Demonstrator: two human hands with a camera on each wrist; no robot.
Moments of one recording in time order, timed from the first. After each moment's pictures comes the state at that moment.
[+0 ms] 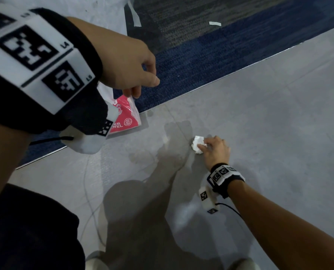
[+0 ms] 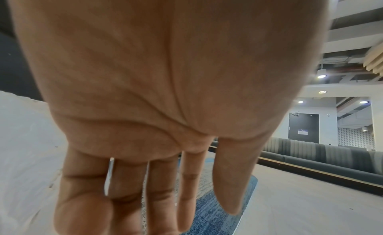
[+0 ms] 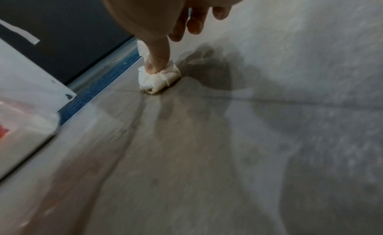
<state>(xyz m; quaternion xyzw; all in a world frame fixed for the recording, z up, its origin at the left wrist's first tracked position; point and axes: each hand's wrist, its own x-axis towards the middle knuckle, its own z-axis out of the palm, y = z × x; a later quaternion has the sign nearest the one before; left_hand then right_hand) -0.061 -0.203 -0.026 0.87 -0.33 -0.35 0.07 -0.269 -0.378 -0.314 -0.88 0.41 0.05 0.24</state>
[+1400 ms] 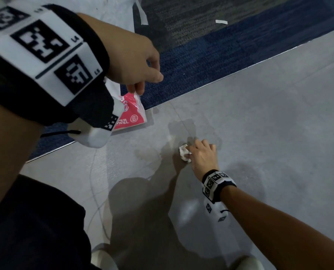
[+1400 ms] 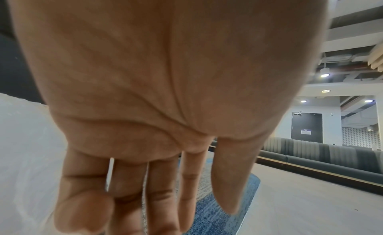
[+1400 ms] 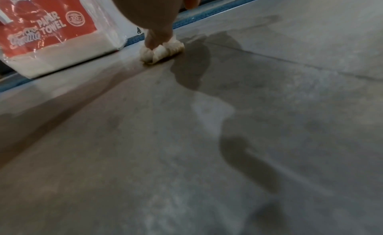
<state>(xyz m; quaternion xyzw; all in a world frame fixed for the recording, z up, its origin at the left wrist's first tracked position) -0.065 -0.196 -0.019 0.88 -0.32 -0.36 0.07 -0.272 -0.324 -0.310 -0.98 0.17 0.06 0.08</state>
